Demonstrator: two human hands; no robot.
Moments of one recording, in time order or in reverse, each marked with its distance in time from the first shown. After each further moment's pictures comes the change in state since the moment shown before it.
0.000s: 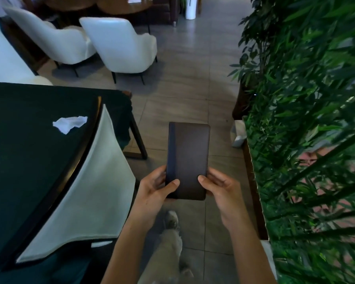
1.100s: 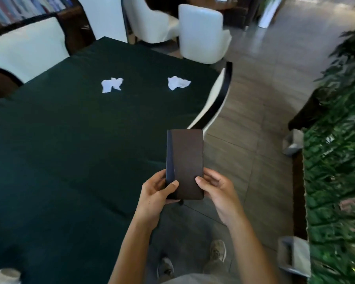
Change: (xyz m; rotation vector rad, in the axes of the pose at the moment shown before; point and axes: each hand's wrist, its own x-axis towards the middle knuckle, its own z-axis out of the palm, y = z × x) left_hand -0.319 -0.045 -0.282 -0.138 0.359 -0.068; right_hand -0.241 0.159 0.266 -0.183 -0.354 0.125
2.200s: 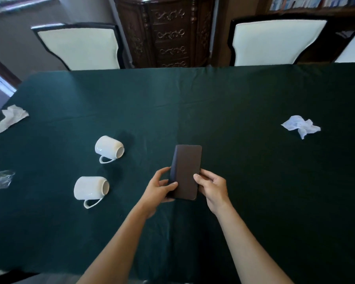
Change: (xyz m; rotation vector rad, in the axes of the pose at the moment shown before) left_hand 0.048 0.004 -0.231 -0.385 1.028 -0.117; right_hand 0.230 0.084 0.341 -0.348 -0.811 0.452
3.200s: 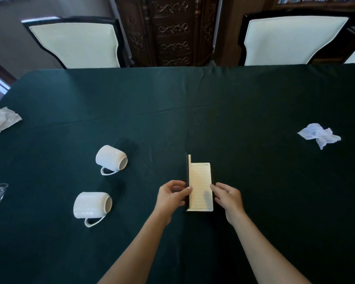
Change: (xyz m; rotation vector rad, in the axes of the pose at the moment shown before) left_hand 0.066 -0.003 -0.002 0.031 0.135 -0.043; right_hand 0.074 0.020 -0.015 -0.321 0.218 0.149
